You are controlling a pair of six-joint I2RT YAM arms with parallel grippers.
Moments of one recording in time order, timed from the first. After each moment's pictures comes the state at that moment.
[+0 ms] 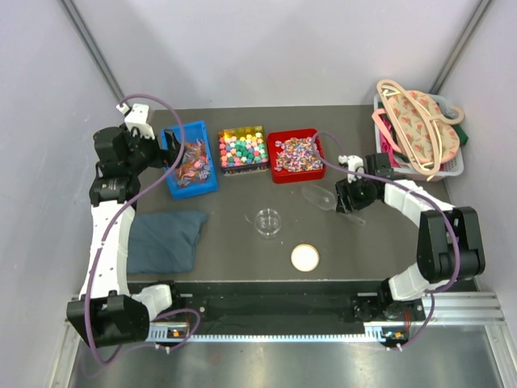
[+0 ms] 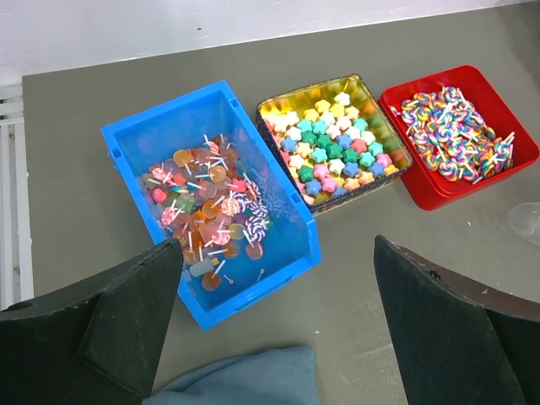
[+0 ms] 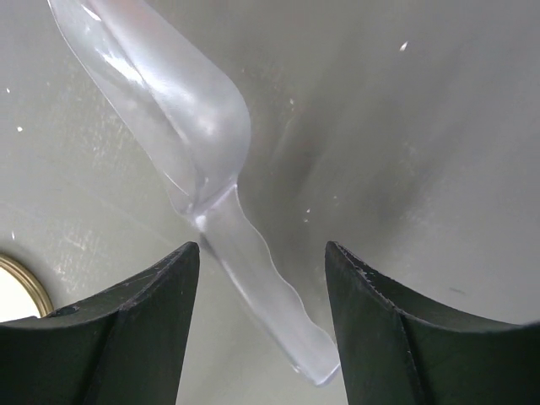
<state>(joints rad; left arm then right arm) 0.14 1.11 1.15 -0.34 0.45 0.02 0.11 1.52 0.87 -0.42 -0.36 -0.26</state>
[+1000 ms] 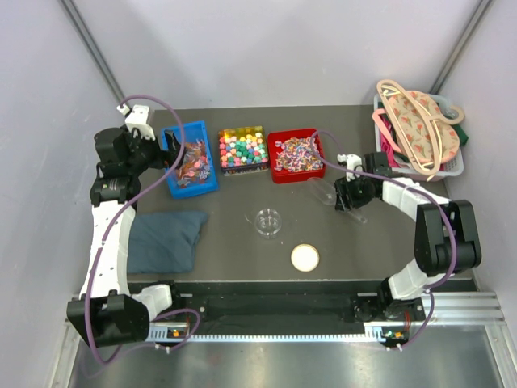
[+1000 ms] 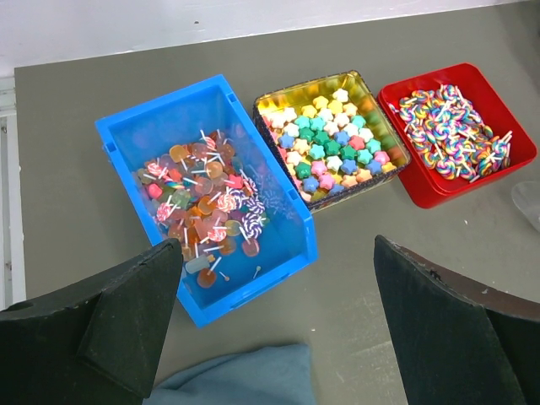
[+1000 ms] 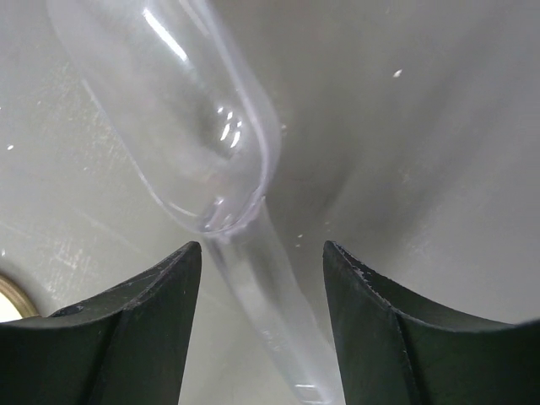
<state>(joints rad) 0.14 1.11 1.14 -0.34 0.45 0.01 0.11 1.57 0.88 -0.37 -0.38 -0.27</state>
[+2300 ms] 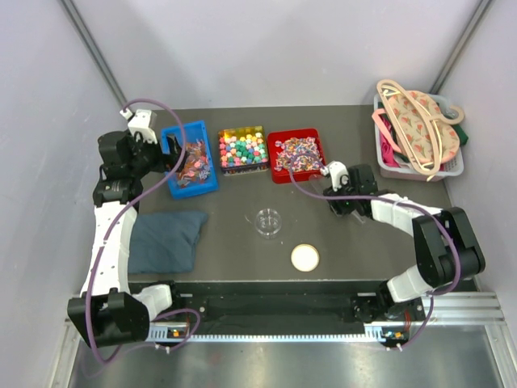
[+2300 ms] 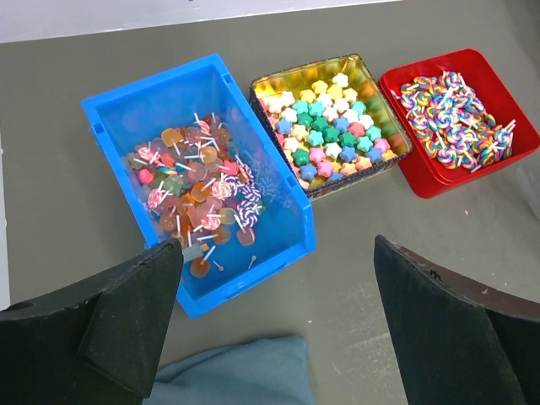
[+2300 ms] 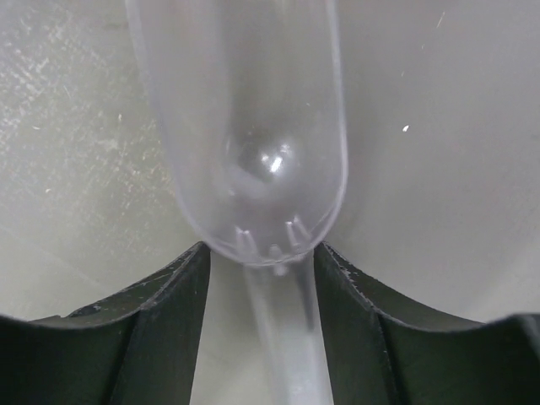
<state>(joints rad) 0.14 1.11 1.10 -0.33 0.46 0.01 0.28 1.50 0.72 -0.08 -0.15 -0.35</state>
